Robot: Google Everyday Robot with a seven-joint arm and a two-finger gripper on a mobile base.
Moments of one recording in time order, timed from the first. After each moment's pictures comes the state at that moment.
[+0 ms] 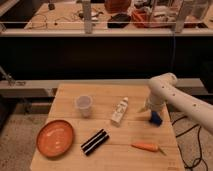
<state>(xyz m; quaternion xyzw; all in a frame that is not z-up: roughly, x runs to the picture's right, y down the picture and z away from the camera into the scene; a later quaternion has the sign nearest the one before) 0.271 0.142 0.831 -0.28 -0.20 -0.56 0.76</state>
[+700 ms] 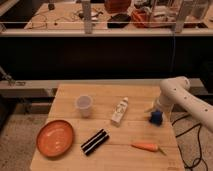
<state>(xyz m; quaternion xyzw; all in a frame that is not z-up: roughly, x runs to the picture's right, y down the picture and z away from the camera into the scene) 0.324 0.150 0.838 -0.25 -0.20 -0.52 0.79</state>
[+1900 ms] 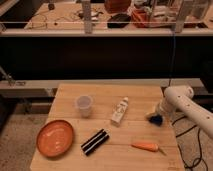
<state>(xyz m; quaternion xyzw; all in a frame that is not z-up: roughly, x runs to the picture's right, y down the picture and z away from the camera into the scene) 0.325 0.170 0.872 -0.21 -0.22 -0.54 0.78</state>
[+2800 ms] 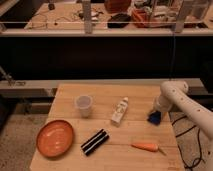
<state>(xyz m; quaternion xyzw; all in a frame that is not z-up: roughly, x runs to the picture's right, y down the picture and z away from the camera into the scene) 0.324 0.157 0.897 -0.23 -0.23 -0.52 0.79</state>
